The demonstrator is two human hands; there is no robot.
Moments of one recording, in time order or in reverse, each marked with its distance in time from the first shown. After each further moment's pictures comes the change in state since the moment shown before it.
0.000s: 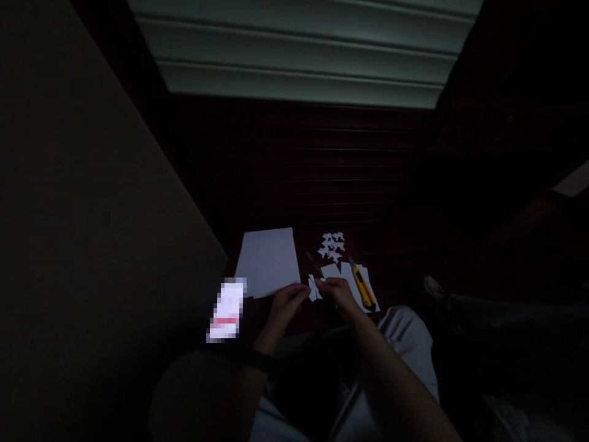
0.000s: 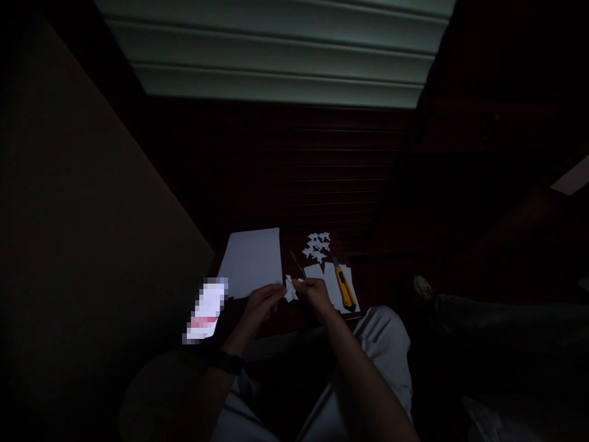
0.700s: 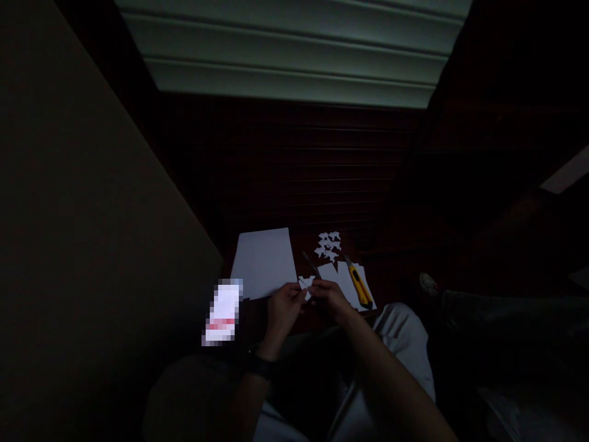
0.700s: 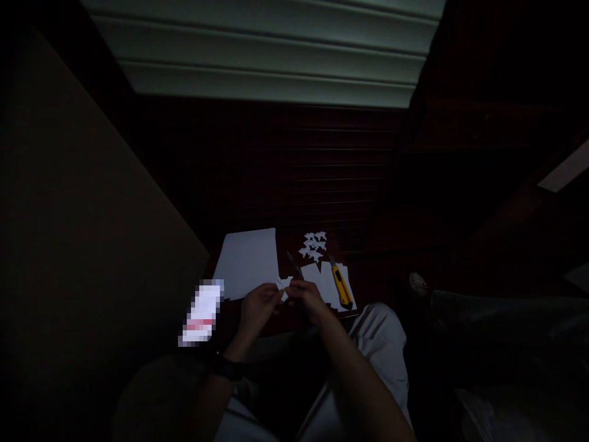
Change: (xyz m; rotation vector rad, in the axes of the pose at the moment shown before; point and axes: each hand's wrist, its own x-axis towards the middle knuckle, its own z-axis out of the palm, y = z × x) left_hand 0.003 -0.016 0.008 0.083 0.117 0.137; right_hand -0.001 0.011 0.004 0.249 -0.120 0.165
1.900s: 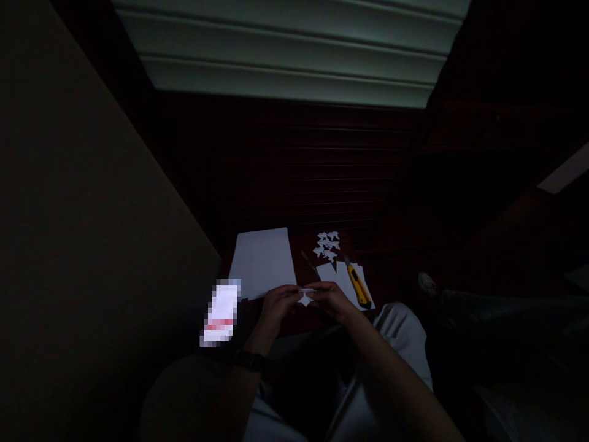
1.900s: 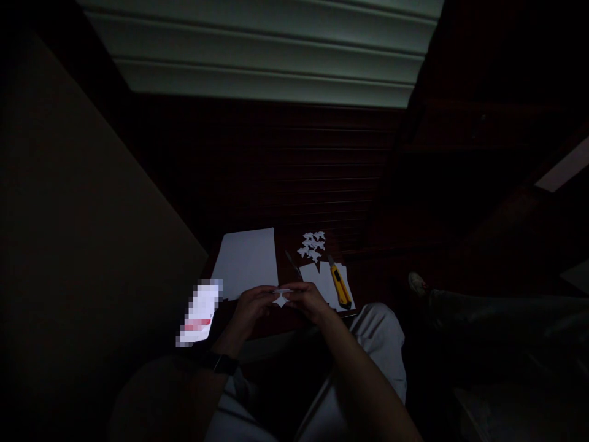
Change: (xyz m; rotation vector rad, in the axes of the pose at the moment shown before) left_hand 0.006 0.002 -0.019 -0.283 -0.195 -0.212; right_hand -0.006 -0.005 0.000 0.005 -0.129 0.015
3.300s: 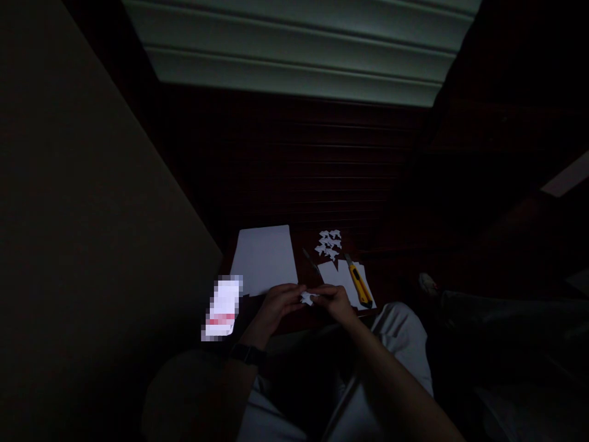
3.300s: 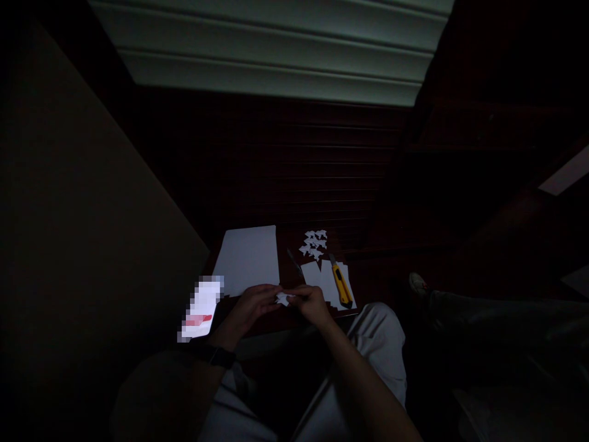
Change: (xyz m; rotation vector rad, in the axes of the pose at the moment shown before) left_hand -0.002 0.005 -0.006 -0.244 -0.181 -0.108; right_hand -0.013 0.007 -0.003 -0.561 0.082 -0.448
